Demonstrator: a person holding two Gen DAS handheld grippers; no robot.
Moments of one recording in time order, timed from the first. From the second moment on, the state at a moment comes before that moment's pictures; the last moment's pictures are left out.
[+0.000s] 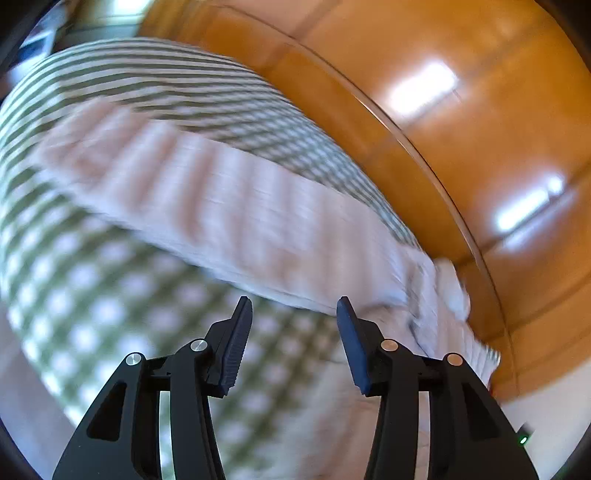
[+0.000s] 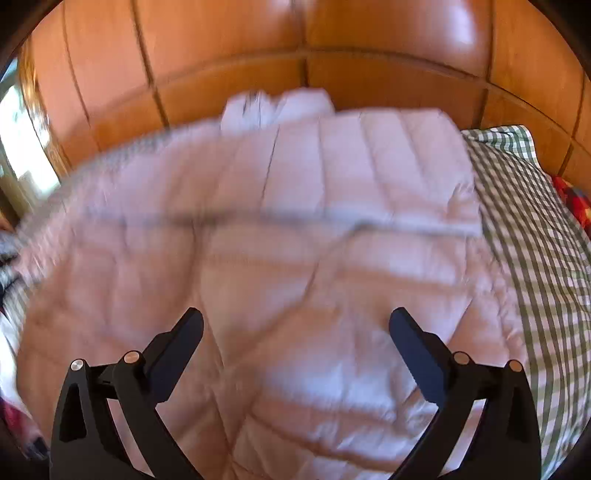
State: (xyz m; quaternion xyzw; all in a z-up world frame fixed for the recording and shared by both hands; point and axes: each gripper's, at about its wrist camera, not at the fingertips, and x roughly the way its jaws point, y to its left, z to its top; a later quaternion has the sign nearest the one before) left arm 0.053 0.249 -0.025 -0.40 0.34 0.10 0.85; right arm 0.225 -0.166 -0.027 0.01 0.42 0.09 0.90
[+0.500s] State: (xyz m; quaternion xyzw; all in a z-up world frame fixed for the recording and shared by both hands) left arm -0.008 0.389 -0.077 -0.60 0.24 0.22 0.73; right arm 0.217 -0.165 -0.052 0.01 0.42 0.08 0.90
